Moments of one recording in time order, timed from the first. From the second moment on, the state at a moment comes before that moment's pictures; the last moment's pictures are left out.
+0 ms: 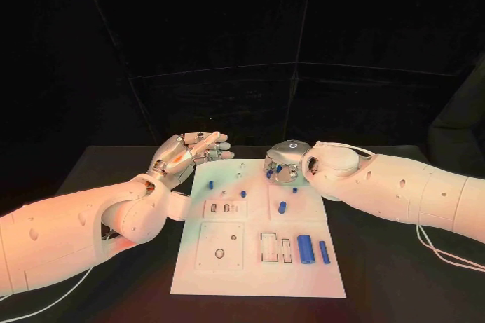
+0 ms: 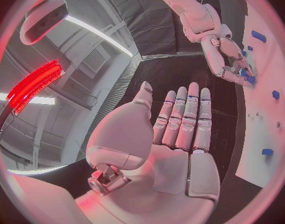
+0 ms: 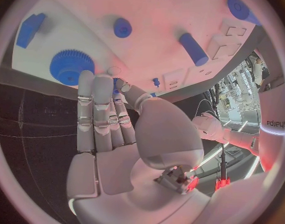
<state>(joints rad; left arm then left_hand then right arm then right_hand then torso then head) 1.25 -0.86 -0.13 1.59 0.01 -0.20 0.64 1.26 0.12 -0.13 0.08 0.05 0.90 0.23 0.17 0.07 1.00 0.19 0.18 0.07 0.99 0.15 0.23 0.10 0.18 0.76 0.27 0.23 0.11 1.31 -0.56 -0.13 1.18 -1.70 -0.19 -0.01 1.26 0.04 0.43 -0.25 0.12 1.05 0.16 0.07 0.07 1.17 0.09 0.07 0.06 1.47 0.00 0.81 0.60 0.17 1.05 0.09 0.91 0.42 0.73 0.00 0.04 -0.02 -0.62</state>
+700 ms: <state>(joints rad) 1.25 -0.85 -0.13 1.56 0.07 -0.20 0.64 1.25 0.13 -0.14 0.09 0.05 0.90 0.23 0.16 0.07 0.99 0.19 0.17 0.07 0.99 0.15 0.23 0.10 0.18 0.77 0.27 0.23 0.10 1.31 -0.45 -0.13 1.10 -1.66 -0.34 -0.05 1.26 0.03 0.43 -0.25 0.12 1.05 0.16 0.07 0.07 1.17 0.09 0.07 0.06 1.47 0.00 0.82 0.61 0.17 1.05 0.09 0.92 0.42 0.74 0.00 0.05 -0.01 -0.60</state>
